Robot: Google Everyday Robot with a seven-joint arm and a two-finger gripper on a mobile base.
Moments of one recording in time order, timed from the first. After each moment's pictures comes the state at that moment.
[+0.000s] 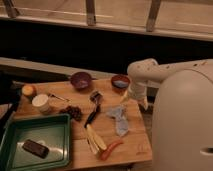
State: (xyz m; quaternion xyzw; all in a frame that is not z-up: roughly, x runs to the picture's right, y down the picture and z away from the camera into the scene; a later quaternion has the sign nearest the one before) arm 0.170 0.087 0.789 -0.20 0.26 0.76 0.55
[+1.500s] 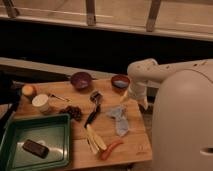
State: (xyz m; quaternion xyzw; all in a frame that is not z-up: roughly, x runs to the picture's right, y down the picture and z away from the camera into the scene) arm 0.170 0.087 0.789 -0.20 0.26 0.76 0.55
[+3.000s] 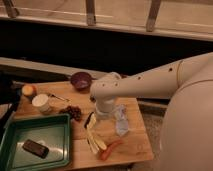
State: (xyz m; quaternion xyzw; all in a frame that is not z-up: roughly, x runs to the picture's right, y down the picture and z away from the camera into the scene) arm -0.012 0.180 0.702 -0.34 0.19 0.53 0.75
